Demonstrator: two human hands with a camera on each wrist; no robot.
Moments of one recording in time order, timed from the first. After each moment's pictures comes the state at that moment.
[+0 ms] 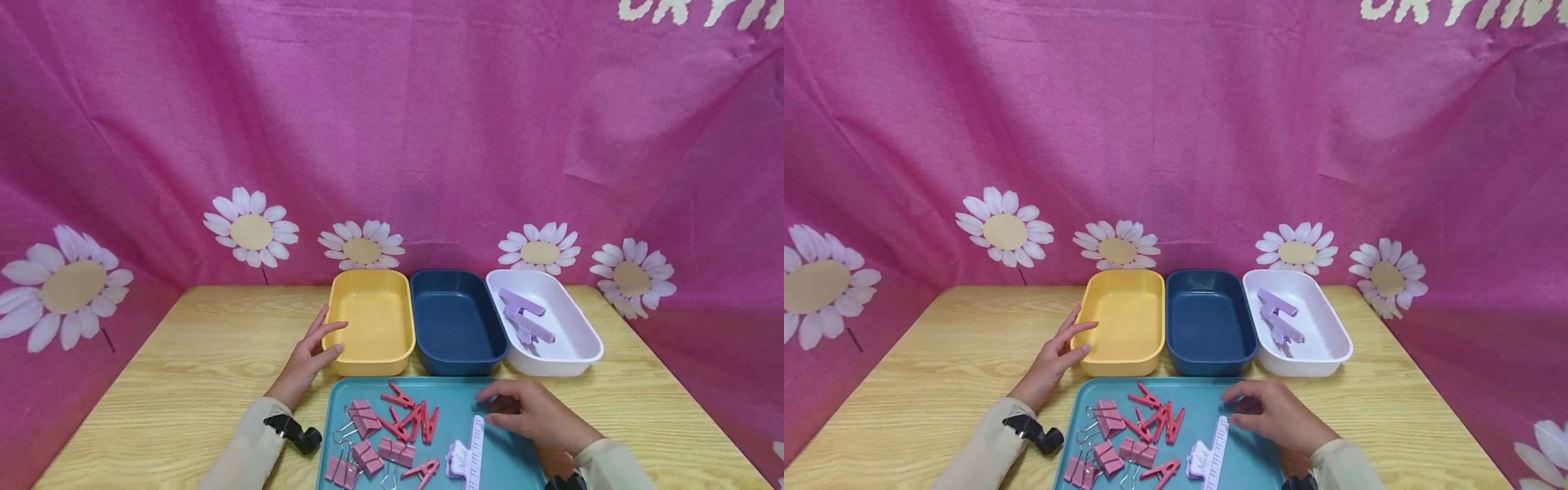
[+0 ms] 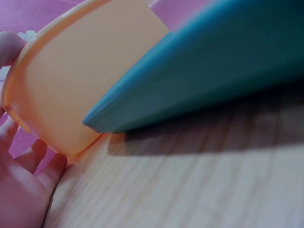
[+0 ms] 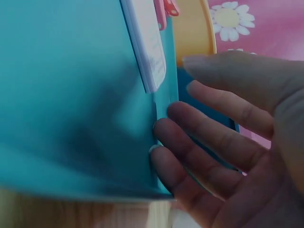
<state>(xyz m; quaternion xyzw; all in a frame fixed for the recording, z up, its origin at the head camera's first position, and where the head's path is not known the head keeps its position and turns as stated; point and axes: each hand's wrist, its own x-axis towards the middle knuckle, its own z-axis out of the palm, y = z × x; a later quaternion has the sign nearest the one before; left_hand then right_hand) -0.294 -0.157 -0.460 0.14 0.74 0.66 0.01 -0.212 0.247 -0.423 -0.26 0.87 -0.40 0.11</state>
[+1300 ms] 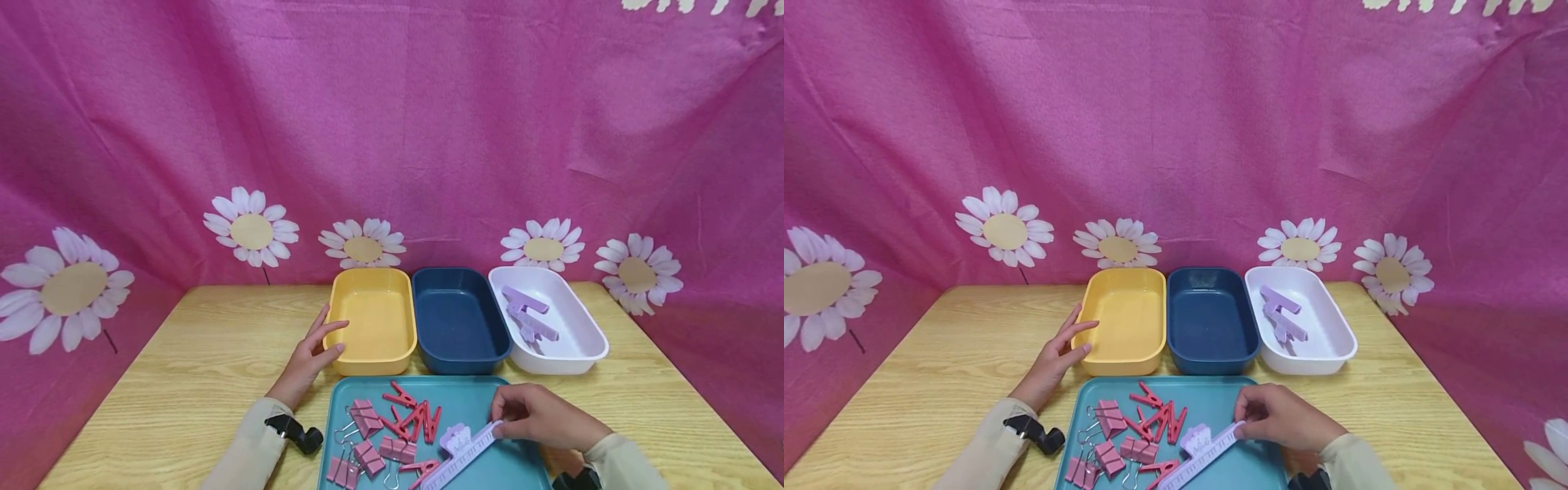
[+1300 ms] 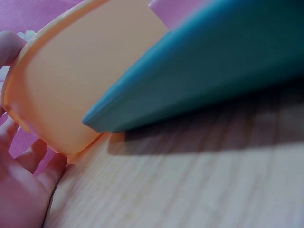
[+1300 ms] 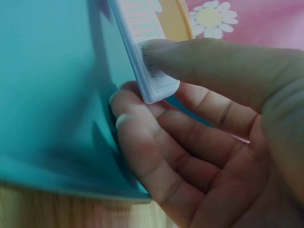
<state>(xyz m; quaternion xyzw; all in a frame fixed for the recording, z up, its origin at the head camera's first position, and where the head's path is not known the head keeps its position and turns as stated) -0.295 -0.157 -0.464 0.15 0.74 0.65 0.00 -0.209 0.252 -0.425 -0.29 0.82 -0.45 0.18</state>
